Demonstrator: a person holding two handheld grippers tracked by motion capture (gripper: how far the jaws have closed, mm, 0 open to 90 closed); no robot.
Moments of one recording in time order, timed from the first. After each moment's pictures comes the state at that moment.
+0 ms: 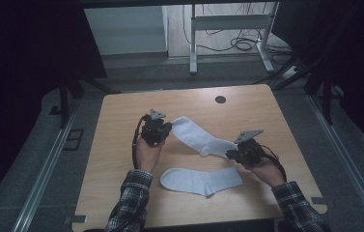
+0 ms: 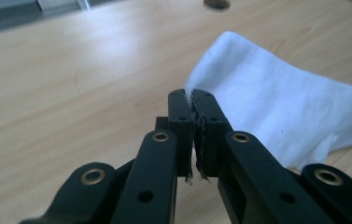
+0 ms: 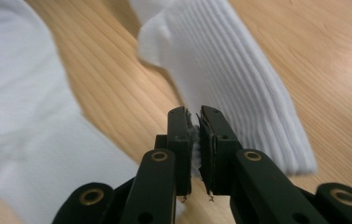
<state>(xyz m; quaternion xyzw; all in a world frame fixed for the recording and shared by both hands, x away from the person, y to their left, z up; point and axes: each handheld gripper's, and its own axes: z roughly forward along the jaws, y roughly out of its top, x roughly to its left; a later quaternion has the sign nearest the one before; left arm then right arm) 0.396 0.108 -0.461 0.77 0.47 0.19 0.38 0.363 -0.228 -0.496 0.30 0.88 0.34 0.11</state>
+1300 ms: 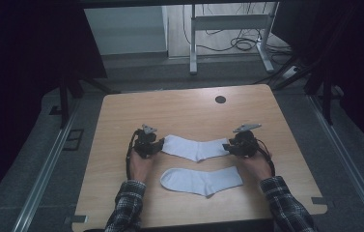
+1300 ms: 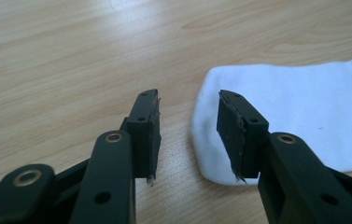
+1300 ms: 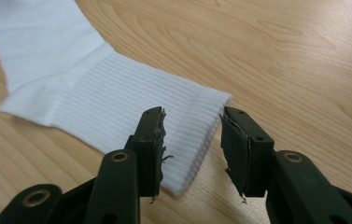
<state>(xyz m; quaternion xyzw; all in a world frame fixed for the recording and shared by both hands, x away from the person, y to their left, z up) 0.393 0.139 -0.527 0.77 0.50 0.20 0.34 0.399 -0.224 -0.519 0.42 0.83 0.35 0.14</state>
